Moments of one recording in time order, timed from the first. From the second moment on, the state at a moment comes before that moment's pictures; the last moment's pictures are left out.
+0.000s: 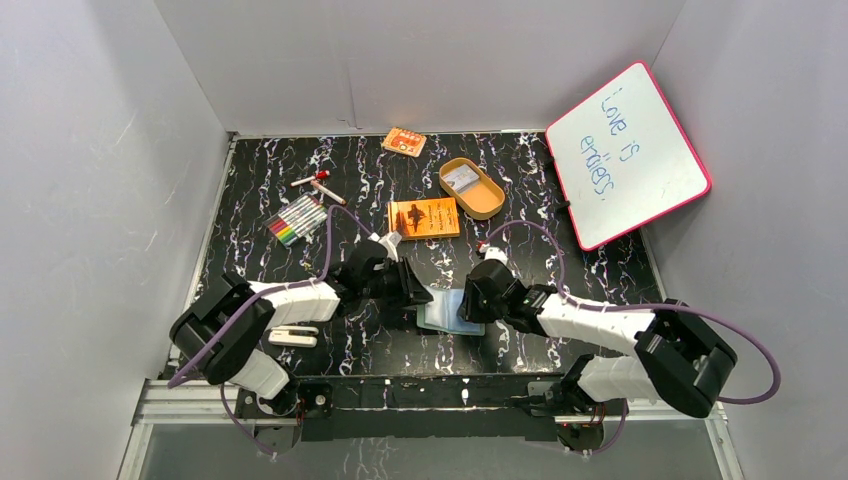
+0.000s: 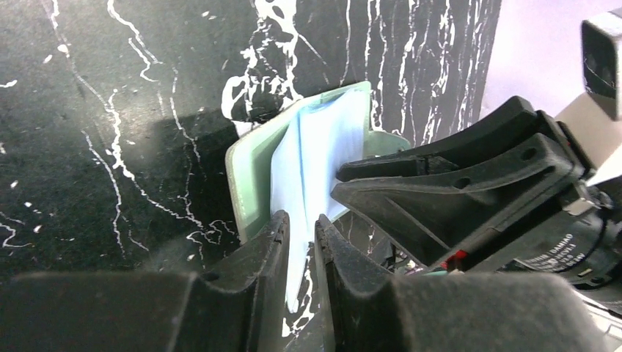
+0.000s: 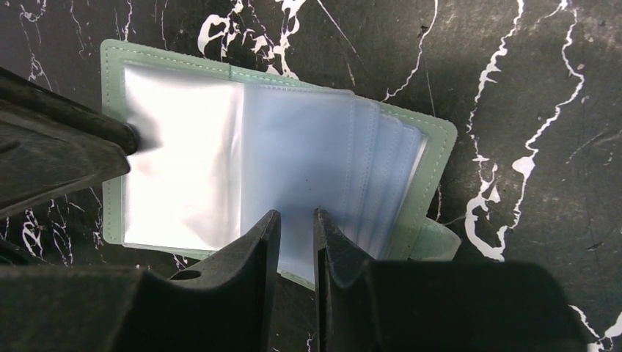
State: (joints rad) left arm -0.73 1.49 0.56 0.29 0.34 -0.97; right arm 0.90 1.25 0.51 -0.14 0.10 0.79
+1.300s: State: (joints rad) left arm -0.73 1.60 0.50 0.41 0.31 -0.95; right arm 0.81 1.16 0.52 -0.16 0.01 0.78
